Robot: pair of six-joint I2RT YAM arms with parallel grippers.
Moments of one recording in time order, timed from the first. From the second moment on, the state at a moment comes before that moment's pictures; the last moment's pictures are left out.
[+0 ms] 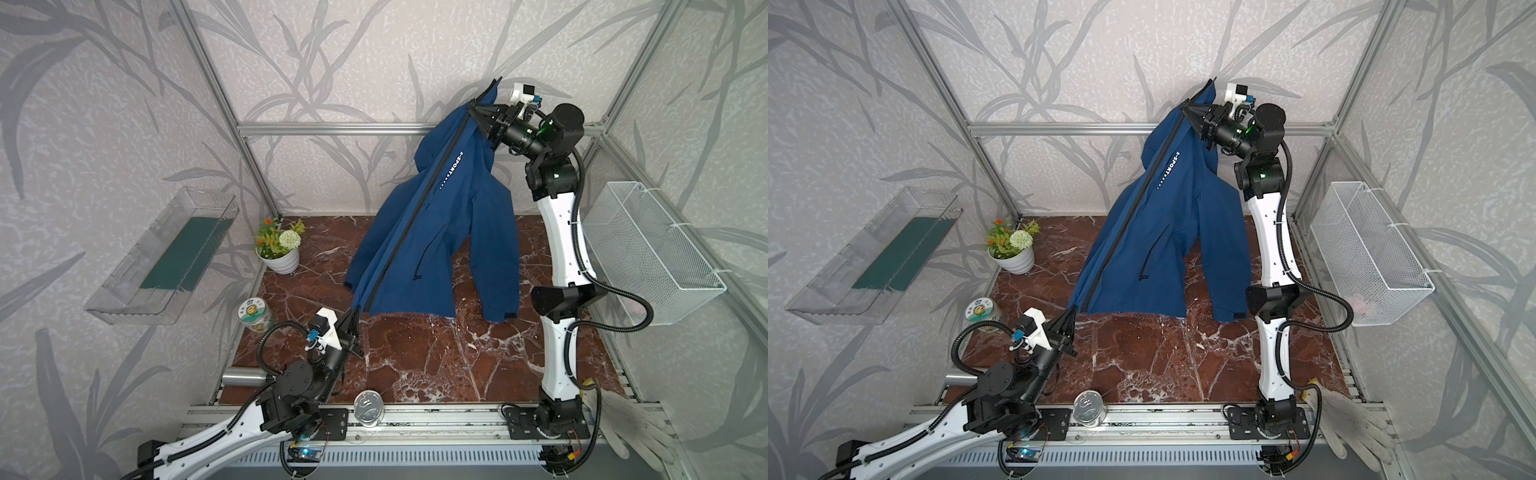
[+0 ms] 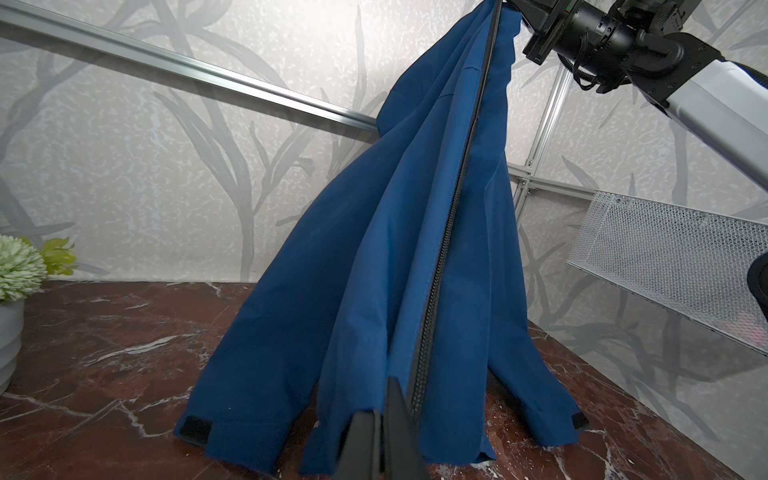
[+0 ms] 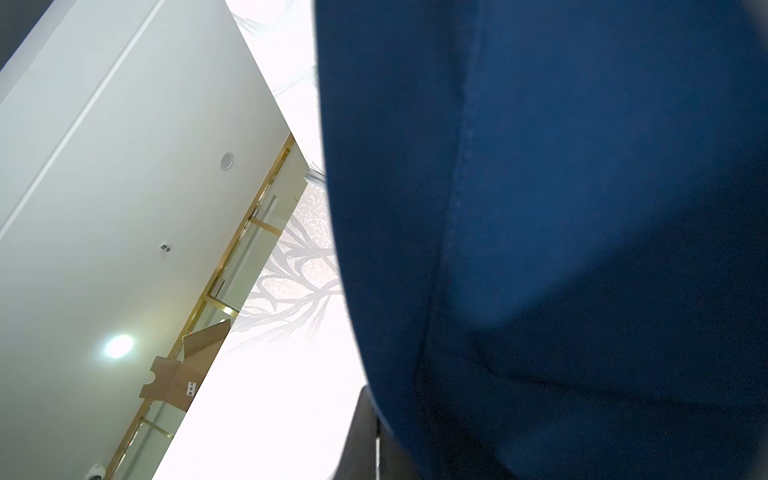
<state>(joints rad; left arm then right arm) -1.08 0.20 0.17 0.22 -0.71 -0.13 0.16 2.26 2.87 -0.19 -0.79 1.48</state>
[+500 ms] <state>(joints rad) -1.07 0.15 0.16 0.07 -0.86 -0.14 0.09 2.24 2.84 -0.19 -0.68 1.47</state>
